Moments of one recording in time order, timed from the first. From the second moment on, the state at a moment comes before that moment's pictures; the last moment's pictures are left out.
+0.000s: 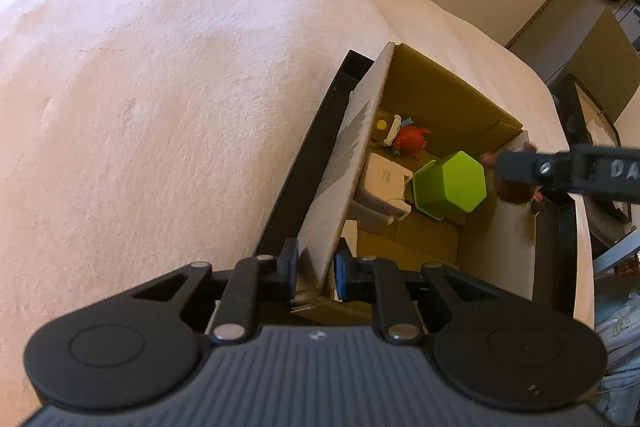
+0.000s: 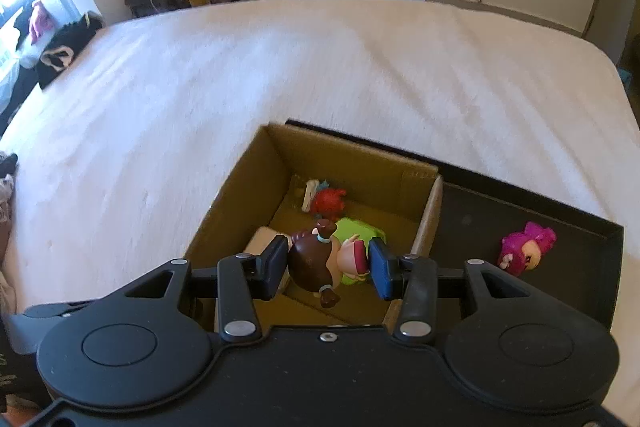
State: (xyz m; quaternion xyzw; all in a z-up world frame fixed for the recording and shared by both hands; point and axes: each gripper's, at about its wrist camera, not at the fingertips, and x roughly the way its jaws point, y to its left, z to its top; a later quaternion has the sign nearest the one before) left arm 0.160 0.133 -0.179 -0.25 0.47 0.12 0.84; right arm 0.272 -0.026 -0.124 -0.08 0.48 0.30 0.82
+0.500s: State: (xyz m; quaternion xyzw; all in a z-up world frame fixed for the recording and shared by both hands) left arm 0.157 0.136 -0.181 -0.25 0.47 0.11 0.84; right arm 0.264 0.002 -0.167 -0.13 0.53 0.29 0.79
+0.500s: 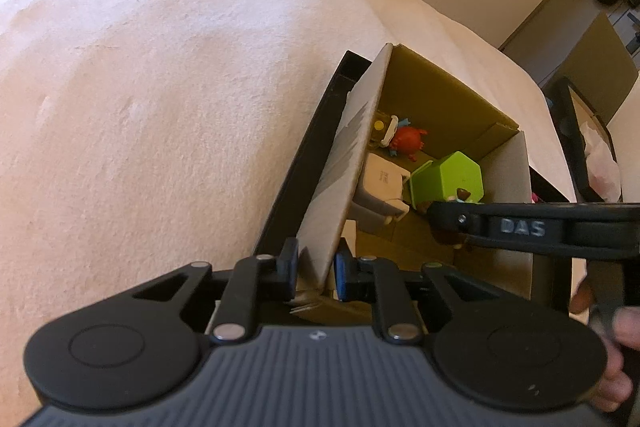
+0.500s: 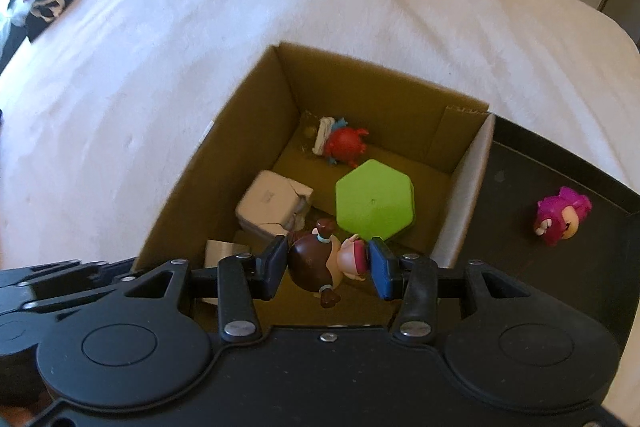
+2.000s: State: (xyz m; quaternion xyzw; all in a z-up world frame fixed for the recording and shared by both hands) left arm 0.176 0.101 -0.144 -0.16 0.49 0.16 0.84; right arm 0.283 -0.121 -0.134 -0.07 0.47 0.26 0.84
